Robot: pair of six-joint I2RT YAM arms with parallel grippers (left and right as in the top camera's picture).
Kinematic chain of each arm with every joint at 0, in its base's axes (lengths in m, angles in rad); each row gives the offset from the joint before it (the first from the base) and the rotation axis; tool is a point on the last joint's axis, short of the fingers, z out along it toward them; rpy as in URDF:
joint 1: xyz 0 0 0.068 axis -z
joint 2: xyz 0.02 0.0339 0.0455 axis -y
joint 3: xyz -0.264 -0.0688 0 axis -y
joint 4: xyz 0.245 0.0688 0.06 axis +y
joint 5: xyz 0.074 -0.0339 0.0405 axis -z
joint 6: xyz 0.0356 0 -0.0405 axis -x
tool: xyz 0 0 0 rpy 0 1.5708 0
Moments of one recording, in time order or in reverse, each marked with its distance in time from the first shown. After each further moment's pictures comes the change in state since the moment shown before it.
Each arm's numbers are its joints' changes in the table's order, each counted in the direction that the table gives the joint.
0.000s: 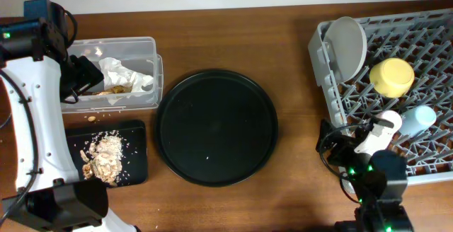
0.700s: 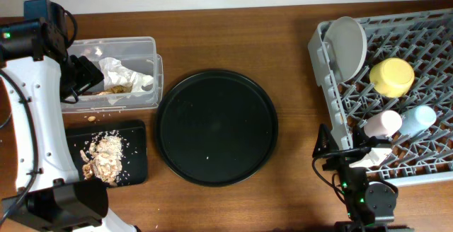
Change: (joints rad) left arm 0.000 0.000 0.000 0.000 0.000 0.000; right arm 0.000 0.350 -0.365 -0.390 -0.010 0.013
